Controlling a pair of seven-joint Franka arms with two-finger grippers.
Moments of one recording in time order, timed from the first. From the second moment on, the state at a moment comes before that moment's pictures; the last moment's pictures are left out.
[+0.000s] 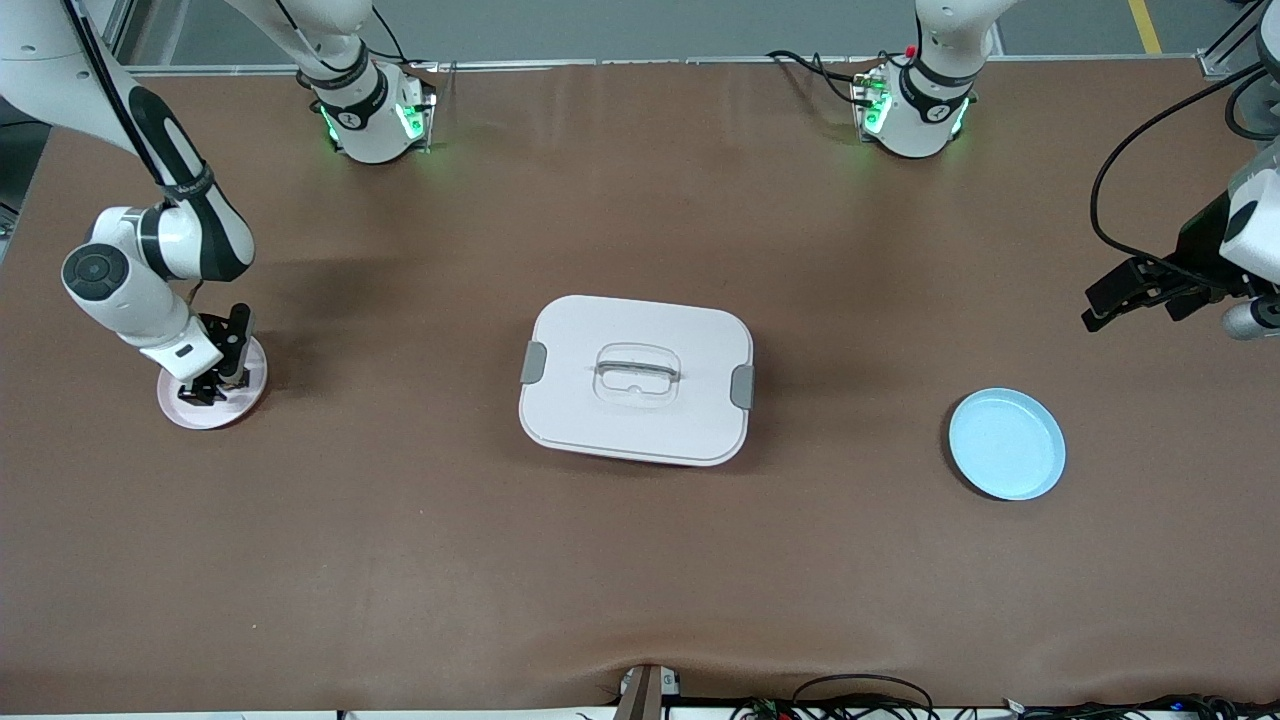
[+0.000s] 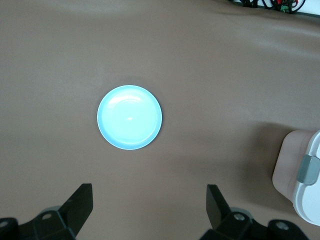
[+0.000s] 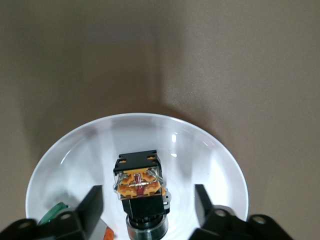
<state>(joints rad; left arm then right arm) 0.55 0.02 -0.59 -1.65 -0.01 1.78 -0.18 -0.35 0.38 0.01 -2.30 -0.46 2.78 -1.52</state>
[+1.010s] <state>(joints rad) 0.07 0.02 -0.11 -1.65 -0.01 1.77 -0.18 -0.31 0.17 0.03 -2.20 -0.31 2.33 -1.32</state>
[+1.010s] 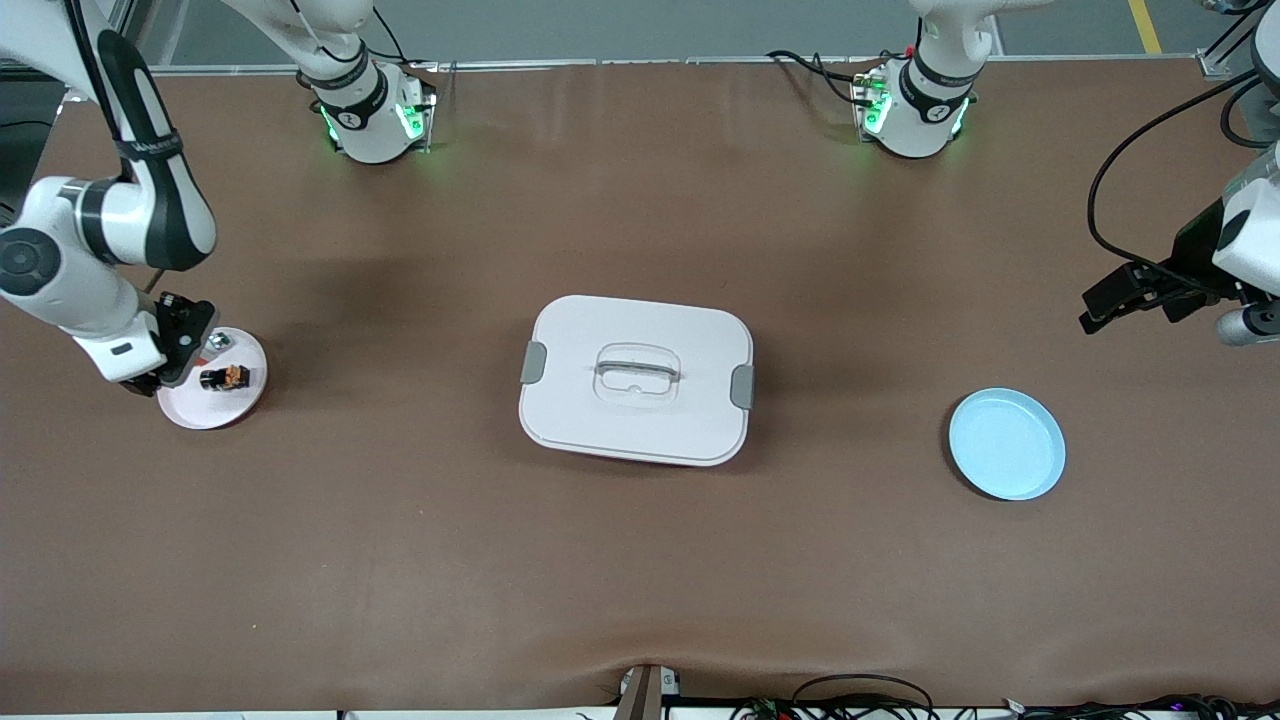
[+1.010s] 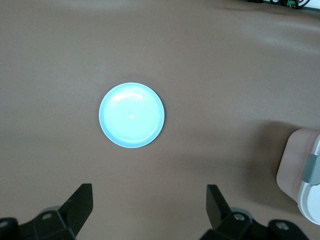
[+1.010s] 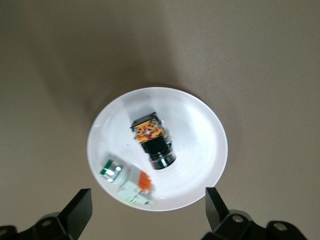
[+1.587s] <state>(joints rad) 0.02 0.02 -0.06 -1.65 -0.01 1.77 -0.18 -0.25 0.04 0.03 -2.05 -0.22 1.94 -1.08</state>
